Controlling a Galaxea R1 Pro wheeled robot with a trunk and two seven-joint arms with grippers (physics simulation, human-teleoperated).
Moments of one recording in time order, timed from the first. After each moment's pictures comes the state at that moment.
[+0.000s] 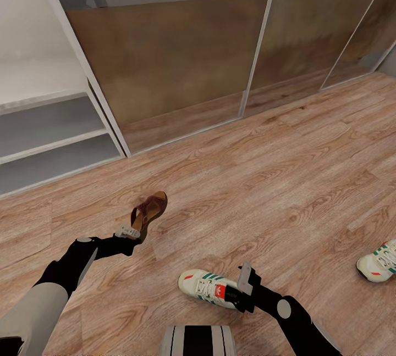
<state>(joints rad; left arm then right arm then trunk) -0.74 0.19 0.04 -0.61 -0.19 0.27 -0.73 -0.36 -0.05 0.11 -0.87 0.78 -0.20 0.49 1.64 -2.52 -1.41</state>
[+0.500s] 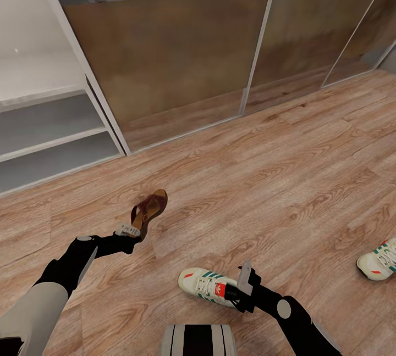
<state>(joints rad) -0.74 0.19 0.04 -0.63 -0.19 0.27 -0.73 -0.36 -0.05 0.11 -0.87 0.78 -0.20 0.49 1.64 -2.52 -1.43</state>
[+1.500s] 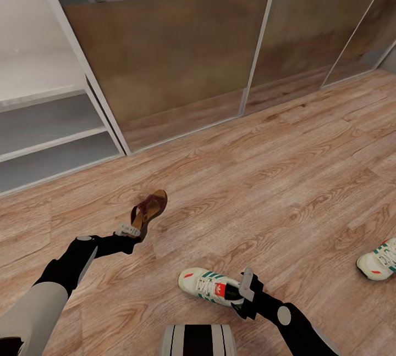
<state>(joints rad) -0.74 0.19 0.04 -0.64 -0.19 0.29 -0.73 -0.36 -0.05 0.11 -0.80 0.78 -0.19 0.43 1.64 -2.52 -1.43</state>
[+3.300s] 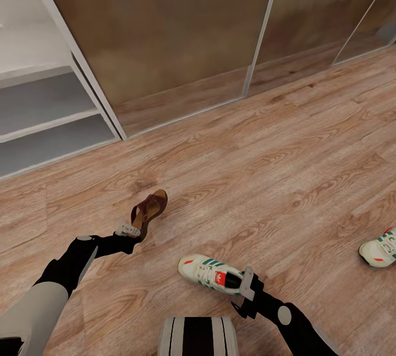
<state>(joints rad) -0.74 0.19 0.04 -0.64 -0.19 0.29 -0.73 -0.36 -0.05 0.11 -0.80 0.78 -0.19 0.43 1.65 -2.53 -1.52</state>
